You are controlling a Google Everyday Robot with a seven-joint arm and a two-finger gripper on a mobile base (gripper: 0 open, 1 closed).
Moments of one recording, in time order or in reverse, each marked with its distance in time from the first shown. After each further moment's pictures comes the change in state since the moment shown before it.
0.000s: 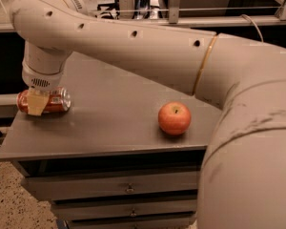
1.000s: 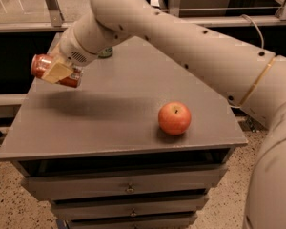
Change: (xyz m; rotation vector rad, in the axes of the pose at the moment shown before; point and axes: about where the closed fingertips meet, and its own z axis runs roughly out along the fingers) arm 0.018 -0.059 -0.066 0.082 -0.386 0.065
